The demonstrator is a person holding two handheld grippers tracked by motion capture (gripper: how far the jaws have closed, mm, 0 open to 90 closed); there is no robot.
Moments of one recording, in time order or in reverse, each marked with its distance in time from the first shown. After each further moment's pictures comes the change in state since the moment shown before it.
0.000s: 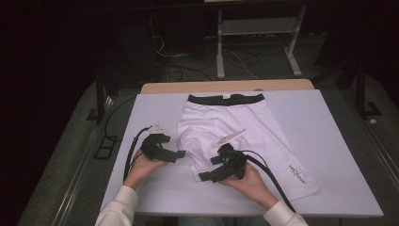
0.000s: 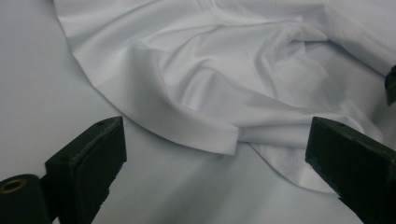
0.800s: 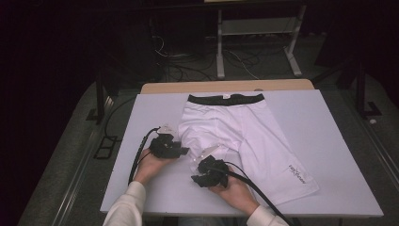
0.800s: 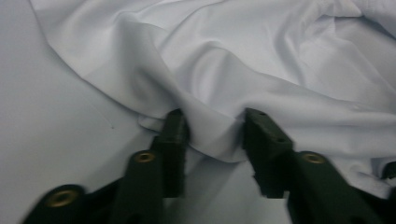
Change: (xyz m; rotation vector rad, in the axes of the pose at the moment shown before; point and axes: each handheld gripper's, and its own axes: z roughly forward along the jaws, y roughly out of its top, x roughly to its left) left arm 0.006 0.002 0.029 0.066 0.016 0.002; right arm 0.026 -0.005 0.053 0.088 -0.286 -0.160
